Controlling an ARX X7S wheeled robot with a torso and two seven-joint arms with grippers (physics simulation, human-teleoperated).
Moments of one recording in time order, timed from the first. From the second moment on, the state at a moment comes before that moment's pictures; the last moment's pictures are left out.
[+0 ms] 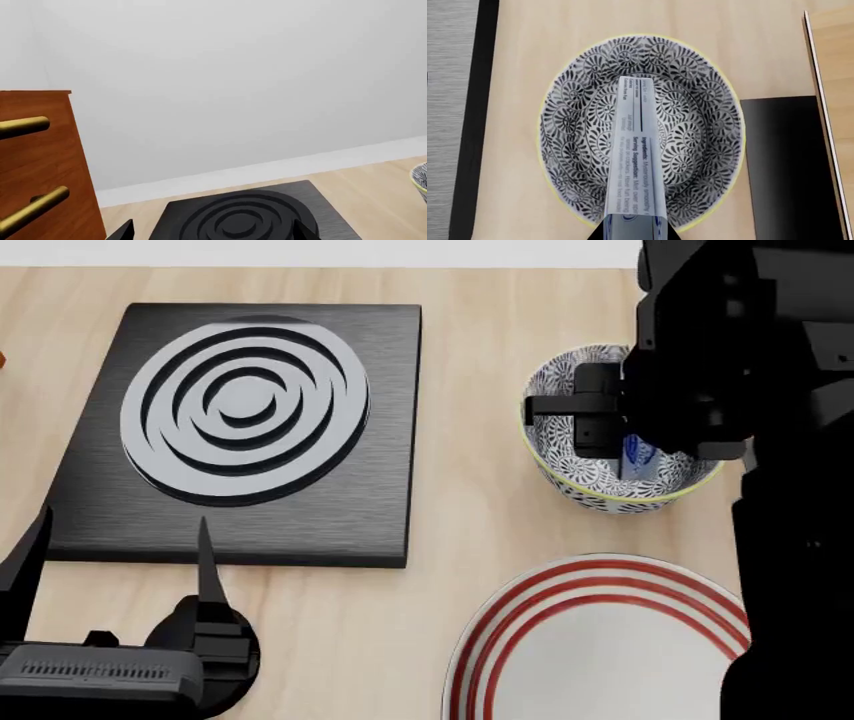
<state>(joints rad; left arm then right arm) -0.56 -0.58 0.96 0.14 -0.29 0.10 -0.95 1.78 0.21 -1.08 1.27 1.20 1.13 0.17</state>
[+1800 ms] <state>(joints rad) -0.55 -0.57 0.96 0.14 -0.27 0.09 -0.94 1.68 0.11 -0.13 1.31 0.02 1.14 -0.08</state>
